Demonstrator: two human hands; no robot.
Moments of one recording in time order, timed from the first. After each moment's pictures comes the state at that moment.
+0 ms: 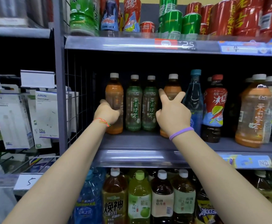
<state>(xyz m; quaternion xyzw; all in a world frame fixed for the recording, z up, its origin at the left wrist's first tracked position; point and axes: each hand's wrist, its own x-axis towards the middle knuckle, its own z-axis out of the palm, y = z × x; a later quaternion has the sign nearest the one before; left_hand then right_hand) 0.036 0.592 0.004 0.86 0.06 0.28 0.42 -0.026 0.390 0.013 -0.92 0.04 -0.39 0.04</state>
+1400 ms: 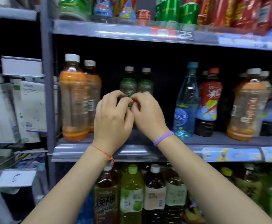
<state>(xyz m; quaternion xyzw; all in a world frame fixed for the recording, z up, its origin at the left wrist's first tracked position) -0.048 0.549 -0.040 0.75 -0.19 0.61 0.17 -0.032 0.428 -0.011 -0.83 -0.22 -0.42 0.30</state>
